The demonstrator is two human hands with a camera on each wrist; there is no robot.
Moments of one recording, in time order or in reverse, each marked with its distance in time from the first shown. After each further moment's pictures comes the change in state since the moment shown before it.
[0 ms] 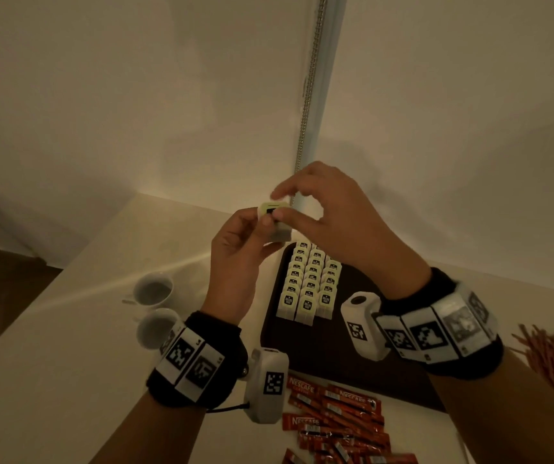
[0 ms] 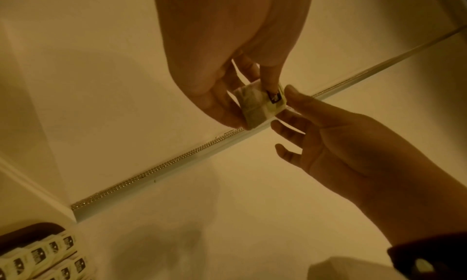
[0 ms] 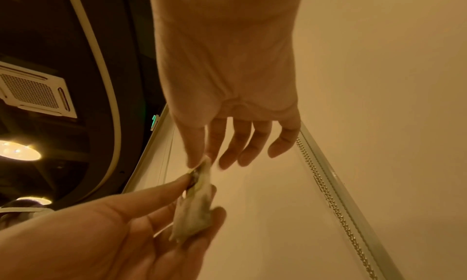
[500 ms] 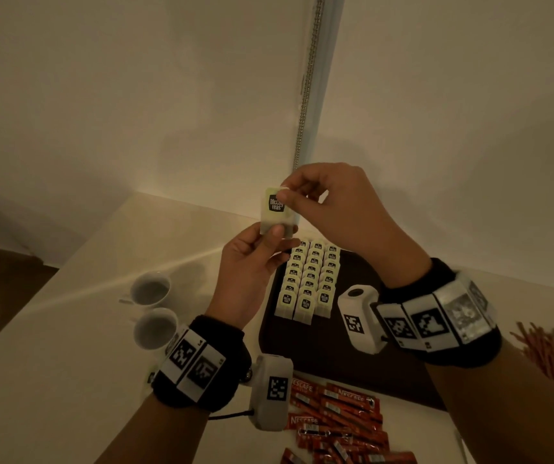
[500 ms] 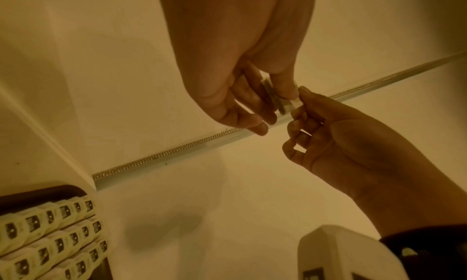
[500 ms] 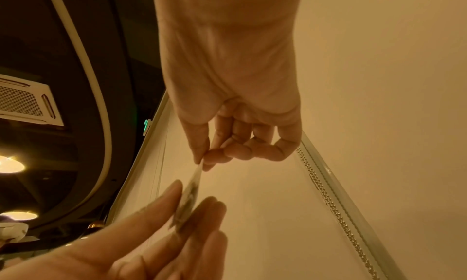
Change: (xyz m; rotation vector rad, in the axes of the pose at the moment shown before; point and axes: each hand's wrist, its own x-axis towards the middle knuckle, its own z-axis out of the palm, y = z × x) left_hand -0.002 -0.014 0.003 -0.088 -0.036 -0.168; right_hand 0.008 0.001 -0.005 0.197 0.058 0.137
